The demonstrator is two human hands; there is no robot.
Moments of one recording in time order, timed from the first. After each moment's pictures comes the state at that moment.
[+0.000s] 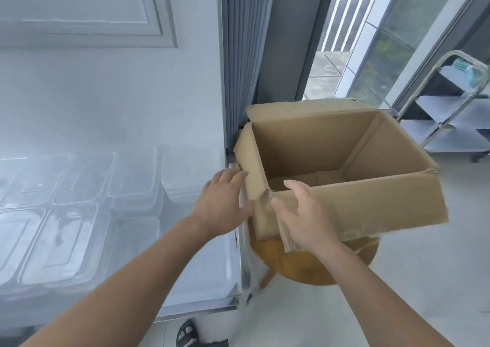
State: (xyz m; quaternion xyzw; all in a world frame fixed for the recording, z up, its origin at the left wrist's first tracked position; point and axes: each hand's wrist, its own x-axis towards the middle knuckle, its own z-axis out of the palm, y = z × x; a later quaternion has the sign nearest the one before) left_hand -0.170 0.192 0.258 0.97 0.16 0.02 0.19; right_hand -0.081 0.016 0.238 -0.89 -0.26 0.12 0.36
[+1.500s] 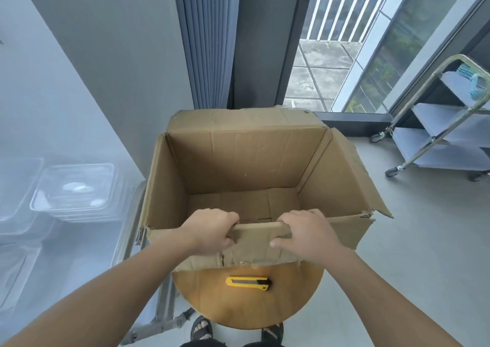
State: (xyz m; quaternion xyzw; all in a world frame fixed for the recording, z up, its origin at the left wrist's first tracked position) left_hand 0.060 0.066 0.210 0.97 0.09 -0.21 0.11; right_hand 0.201 -0.131 0.191 -0.87 -0.47 0.15 0.03
